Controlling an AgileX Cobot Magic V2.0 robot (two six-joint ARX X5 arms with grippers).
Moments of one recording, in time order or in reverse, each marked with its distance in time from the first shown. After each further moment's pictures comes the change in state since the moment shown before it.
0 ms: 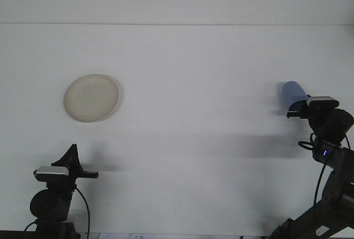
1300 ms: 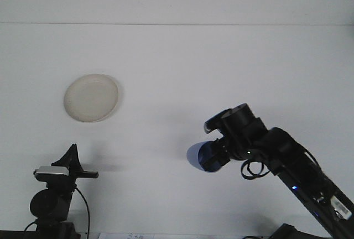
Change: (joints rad) left arm 0.000 0.000 0.000 0.000 0.000 0.000; right arm 1.129 -0.474 0.575 -1.872 0.303 0.261
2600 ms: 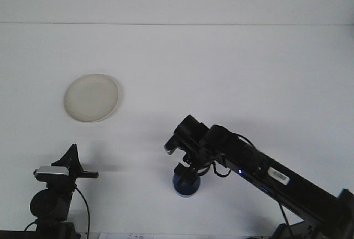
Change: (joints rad) left arm 0.000 0.000 0.000 0.000 0.000 0.000; right arm 0.201 0.252 0.020 0.028 0.011 -0.096
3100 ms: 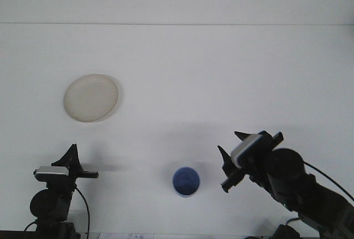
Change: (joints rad) left arm 0.000 0.000 0.000 0.000 0.000 0.000; right arm -0.005 -0.762 -0.279 0.346 0.330 0.009
